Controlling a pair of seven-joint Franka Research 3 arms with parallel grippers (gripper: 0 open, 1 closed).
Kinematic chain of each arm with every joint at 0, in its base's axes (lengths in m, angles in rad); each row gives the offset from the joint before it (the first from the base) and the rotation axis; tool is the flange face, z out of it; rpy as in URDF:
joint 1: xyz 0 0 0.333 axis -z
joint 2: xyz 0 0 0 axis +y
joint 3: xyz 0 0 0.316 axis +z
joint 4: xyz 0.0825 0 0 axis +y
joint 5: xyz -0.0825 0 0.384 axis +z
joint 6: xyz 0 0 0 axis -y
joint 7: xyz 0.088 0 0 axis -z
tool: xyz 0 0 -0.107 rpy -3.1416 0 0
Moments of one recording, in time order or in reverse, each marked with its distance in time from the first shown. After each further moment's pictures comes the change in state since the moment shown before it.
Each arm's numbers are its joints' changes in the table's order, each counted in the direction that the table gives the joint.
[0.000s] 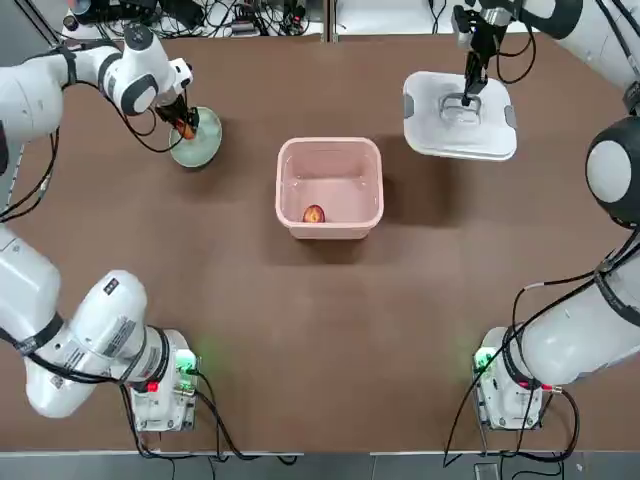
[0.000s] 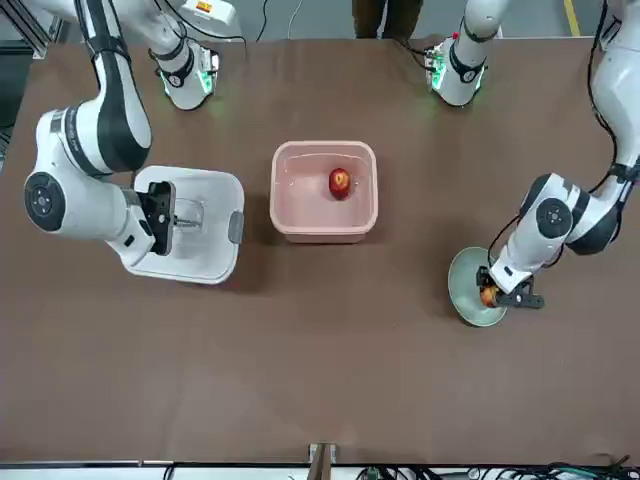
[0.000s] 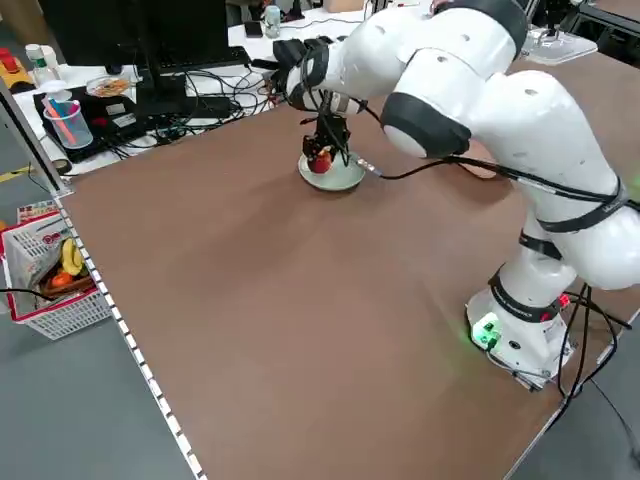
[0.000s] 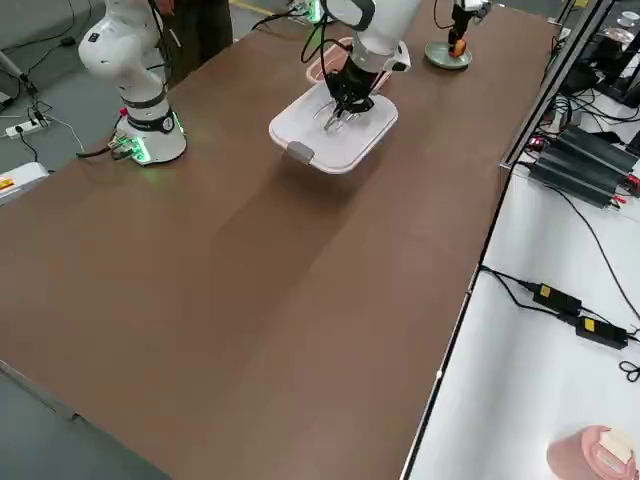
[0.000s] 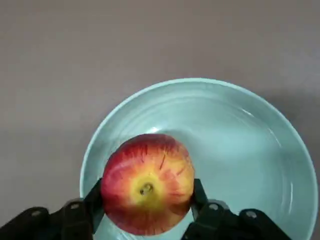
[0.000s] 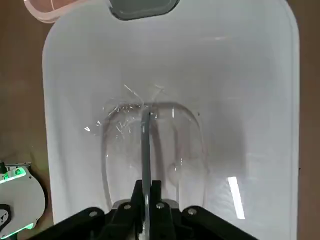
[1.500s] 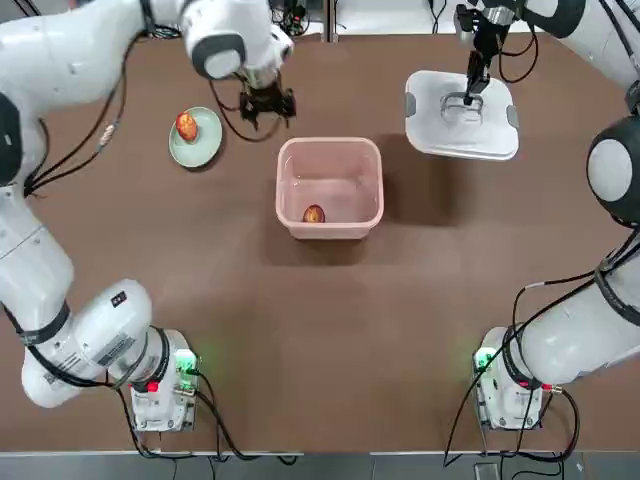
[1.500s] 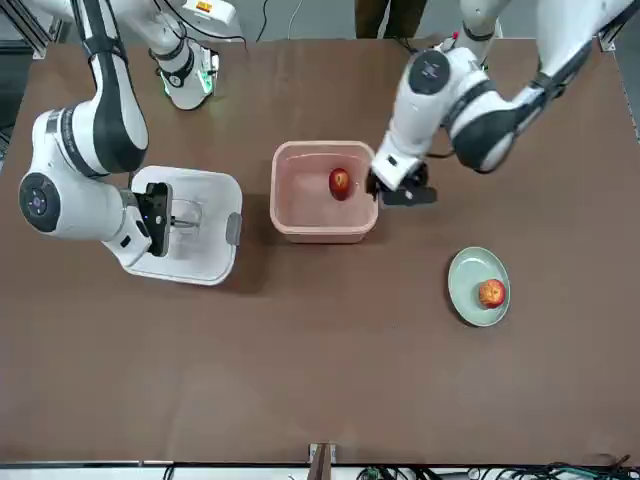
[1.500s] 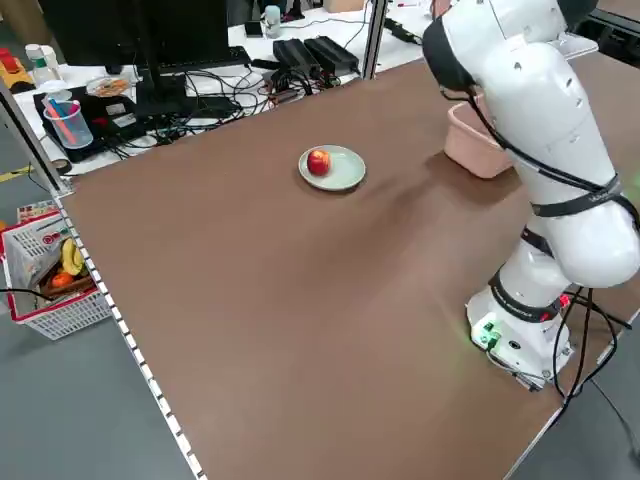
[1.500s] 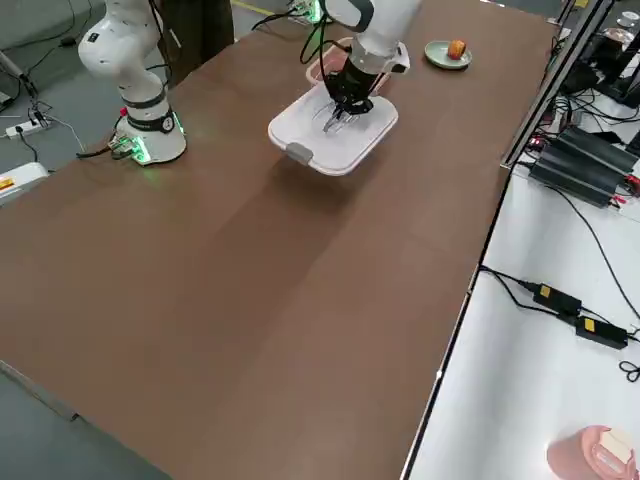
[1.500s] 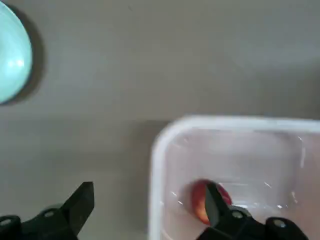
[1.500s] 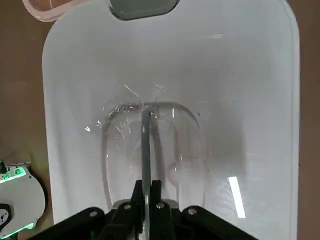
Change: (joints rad) left arm 0.356 -0.063 -0.555 -0.050 -0.275 -0.458 -0.726; right arm 0.011 0.000 0.002 -0.001 0.000 -0.001 -0.001
